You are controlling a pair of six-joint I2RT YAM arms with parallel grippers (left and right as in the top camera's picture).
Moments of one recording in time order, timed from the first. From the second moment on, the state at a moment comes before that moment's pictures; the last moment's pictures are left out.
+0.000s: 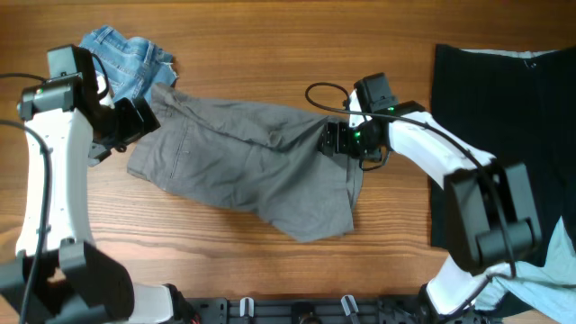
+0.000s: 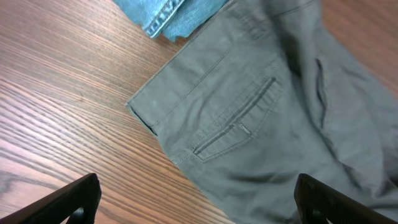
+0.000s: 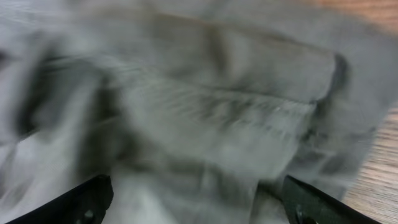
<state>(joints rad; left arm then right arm) 0.24 1.61 1.43 -1.16 0.05 -0.29 0.30 1.88 1.13 -0.57 -0.32 0.36</state>
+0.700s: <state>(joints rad) 0.24 1.55 1.43 -1.16 0.12 -0.21 0.00 1.85 1.23 -0.64 -0.20 0.27</state>
